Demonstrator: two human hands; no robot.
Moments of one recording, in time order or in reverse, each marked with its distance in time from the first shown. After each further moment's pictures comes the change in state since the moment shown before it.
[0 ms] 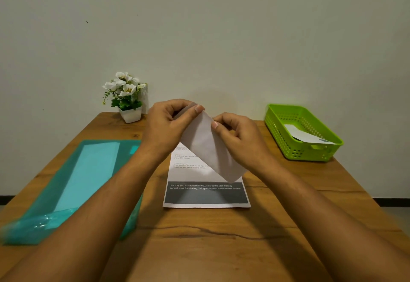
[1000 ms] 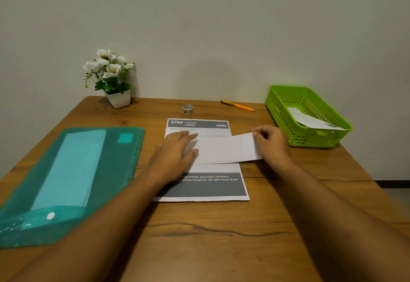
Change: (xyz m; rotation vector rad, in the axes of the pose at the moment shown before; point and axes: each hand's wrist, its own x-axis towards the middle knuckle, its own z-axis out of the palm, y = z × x) left_hand -0.040 -0.125 0.040 0.747 -0.459 -0.128; right_hand -0.017 0.154 -0.020 -0.178 0.250 0.571
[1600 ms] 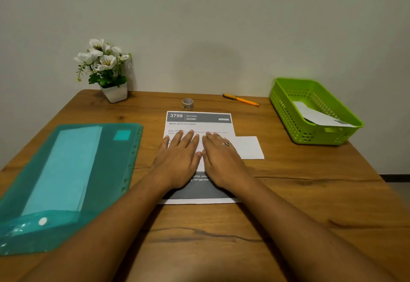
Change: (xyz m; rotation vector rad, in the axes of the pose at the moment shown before) left_hand 0.004 0.003 0.020 0.332 -0.206 -0.002; right_hand -0.056 -0.037 0.088 -0.601 -0.437 -0.485
